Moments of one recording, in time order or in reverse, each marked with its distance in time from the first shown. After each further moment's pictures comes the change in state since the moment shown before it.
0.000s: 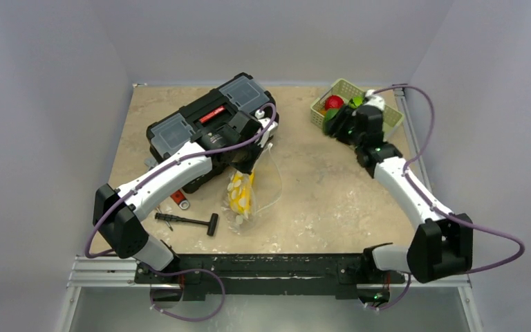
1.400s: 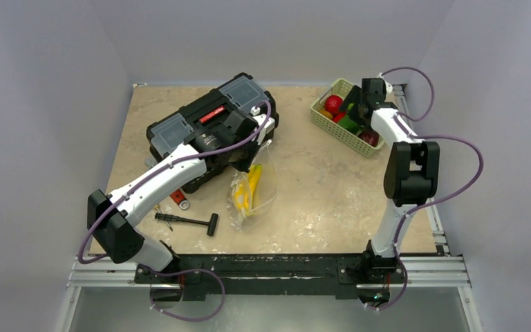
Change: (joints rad) left arm -0.001 -0.046 0.000 0.006 -0.024 -0.015; right arm -0.145 0.603 0.491 -0.225 0.051 -0.009
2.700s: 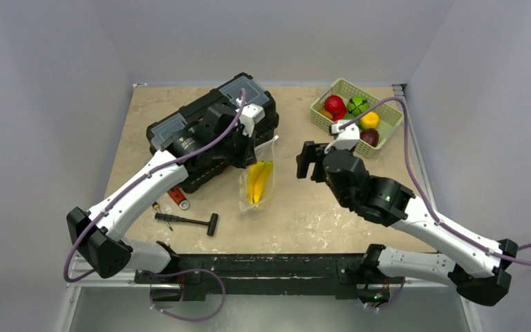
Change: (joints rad) left arm 0.069 -0.137 -0.041 0.110 0.259 -0.116; right arm 1.046 -0.939 -0.405 -0.222 0.565 -0.034
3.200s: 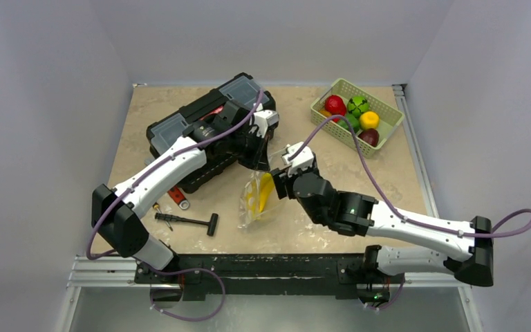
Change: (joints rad) left arm 0.014 0.185 0.064 -0.027 0.257 -0.019; right arm 0.150 0.103 -0.204 0.368 0.041 -0.386
